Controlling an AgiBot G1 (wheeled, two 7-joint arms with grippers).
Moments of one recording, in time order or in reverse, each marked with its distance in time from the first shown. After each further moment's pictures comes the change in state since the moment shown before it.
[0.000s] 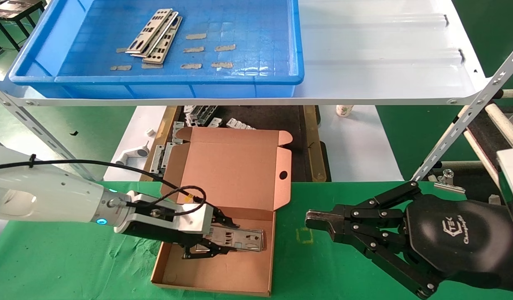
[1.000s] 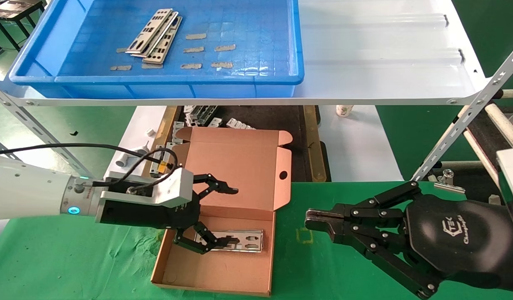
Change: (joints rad) left arm 0.051 -0.090 -0.142 -0.075 -0.136 0.096 -0.136; right arm 0.000 0.000 0.000 0.000 0.000 0.000 0.000
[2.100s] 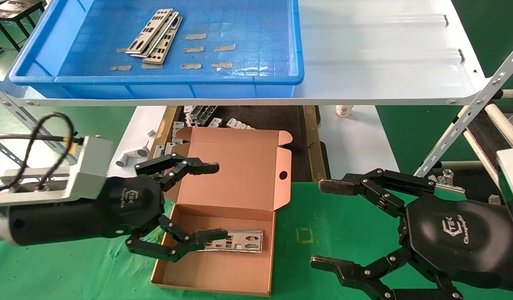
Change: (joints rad) left arm 0.326 -0.291 -0.343 -0.626 -0.269 -0.006 -0.425; right arm 0.000 0.000 0.000 0.000 0.000 0.000 0.000
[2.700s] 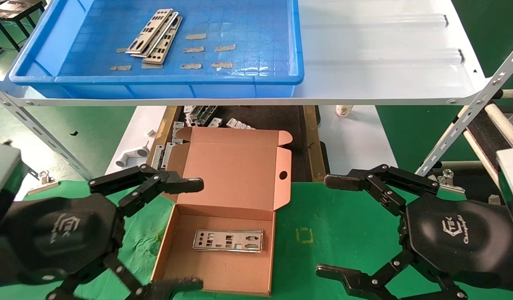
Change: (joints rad) left arm 0.156 -0.139 -0.164 -0.299 -0.129 -0.002 -0.199; right arm 0.000 0.000 0.000 0.000 0.000 0.000 0.000
